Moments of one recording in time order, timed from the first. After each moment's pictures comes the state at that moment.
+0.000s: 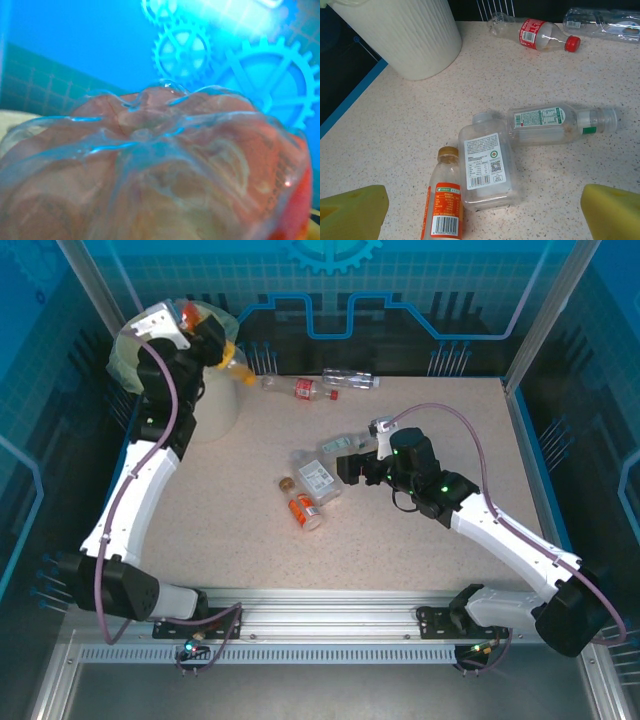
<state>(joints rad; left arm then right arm) -0.10 1.40 1.50 0.01 -0.18 -0.41 0.63 1.19 0.98 -0.29 0.00 0.34</state>
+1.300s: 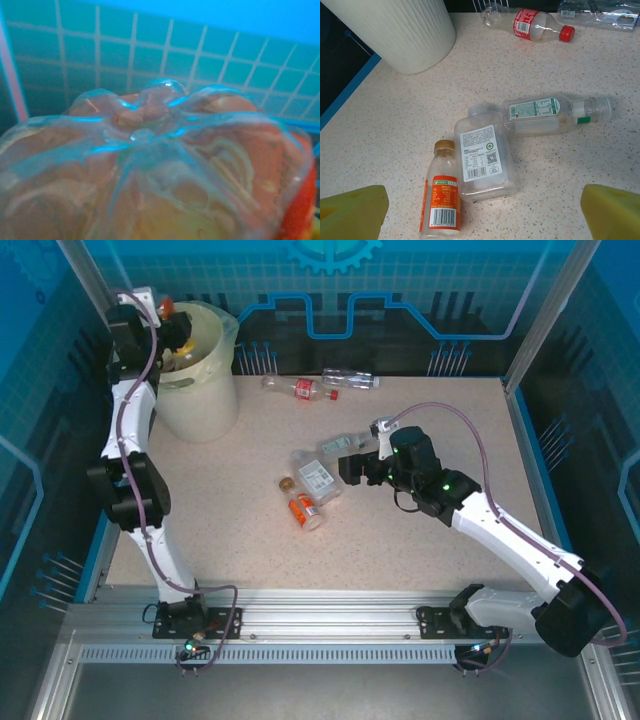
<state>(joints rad) 0.27 2.04 2.00 -0.13 0.31 -0.15 0.62 1.19 1.00 -0.35 0.00 0.35</state>
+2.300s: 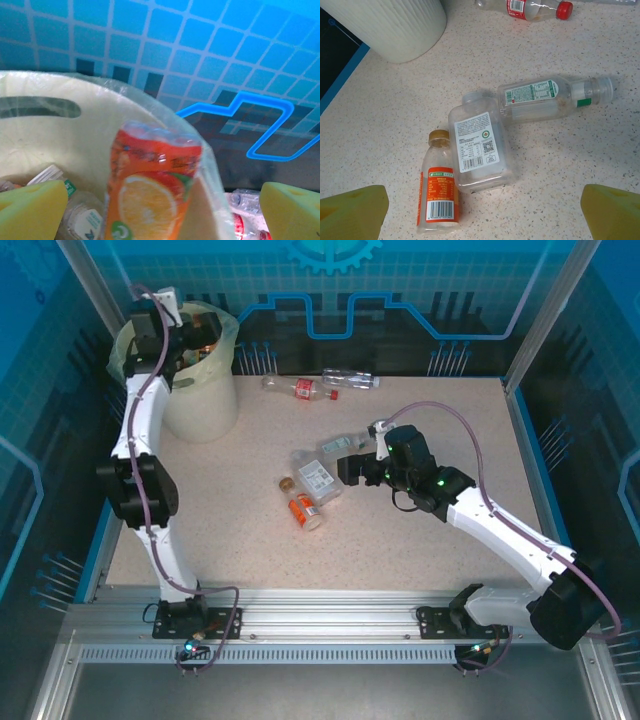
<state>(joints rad) 0.16 2.03 2.10 -0.34 0.24 -0.24 0.62 1.24 1.02 -0.39 0.00 0.39</state>
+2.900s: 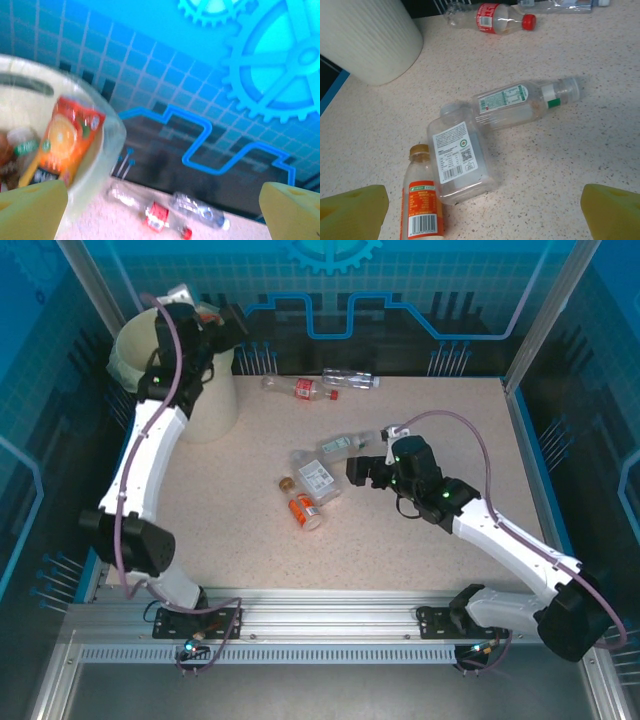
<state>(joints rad) -0.12 1.62 1.82 -0.41 -0.14 -0.51 0.61 1.16 0.90 -0.30 0.11 0.46</state>
